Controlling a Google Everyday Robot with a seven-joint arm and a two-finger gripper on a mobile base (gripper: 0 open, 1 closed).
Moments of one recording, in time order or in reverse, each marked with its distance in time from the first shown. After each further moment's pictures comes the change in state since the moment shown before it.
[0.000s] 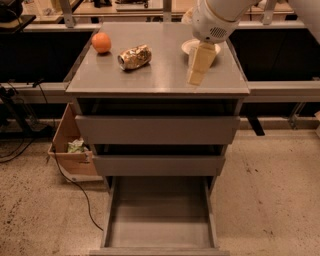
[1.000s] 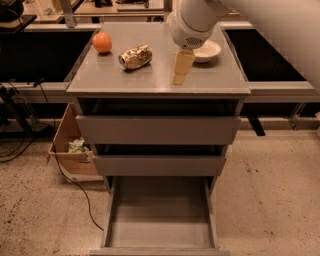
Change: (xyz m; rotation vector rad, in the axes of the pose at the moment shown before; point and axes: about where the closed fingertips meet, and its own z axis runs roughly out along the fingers) arm -0.018 -0.028 0.044 0.105 0.052 -0.058
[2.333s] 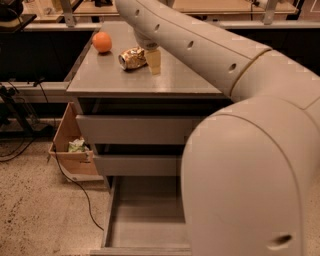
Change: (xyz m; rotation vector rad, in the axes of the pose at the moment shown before) arm -0.020 -0.096 0.131 0.166 0.303 -0.223
